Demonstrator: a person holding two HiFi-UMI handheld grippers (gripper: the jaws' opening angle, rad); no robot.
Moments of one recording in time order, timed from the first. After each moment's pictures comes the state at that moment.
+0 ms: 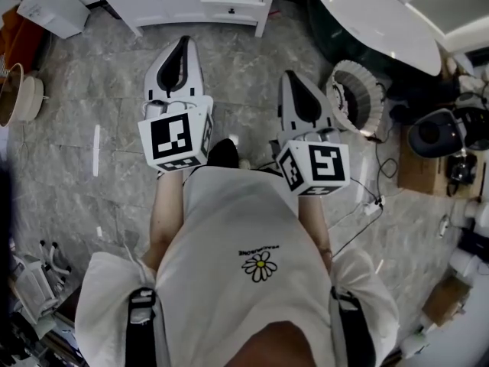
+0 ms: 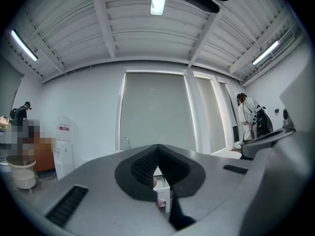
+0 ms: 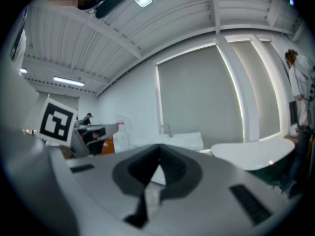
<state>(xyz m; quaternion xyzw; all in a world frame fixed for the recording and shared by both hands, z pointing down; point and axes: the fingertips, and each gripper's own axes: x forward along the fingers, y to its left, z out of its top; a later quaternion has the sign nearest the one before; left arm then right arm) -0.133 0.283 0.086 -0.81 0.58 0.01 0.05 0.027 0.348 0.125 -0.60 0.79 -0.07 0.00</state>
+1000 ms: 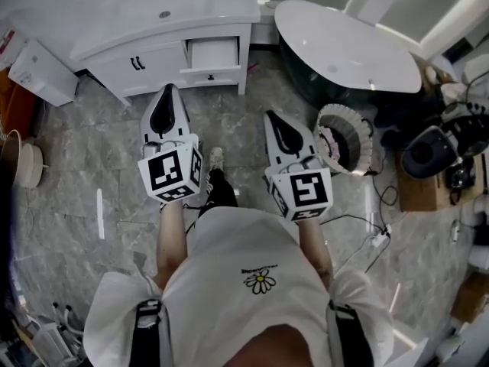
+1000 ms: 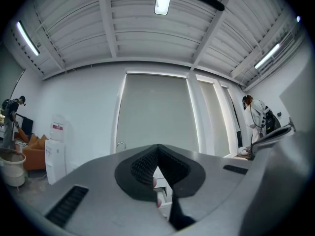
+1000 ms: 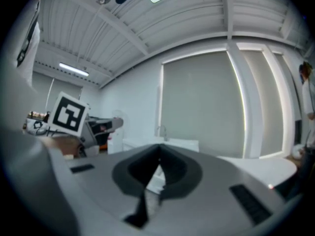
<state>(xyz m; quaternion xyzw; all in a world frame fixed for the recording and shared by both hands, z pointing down) -0.109 0.175 0.088 -0.81 0.58 0.04 0.05 0.058 0.261 0.127 -0.60 0.80 -0.01 -0.04</state>
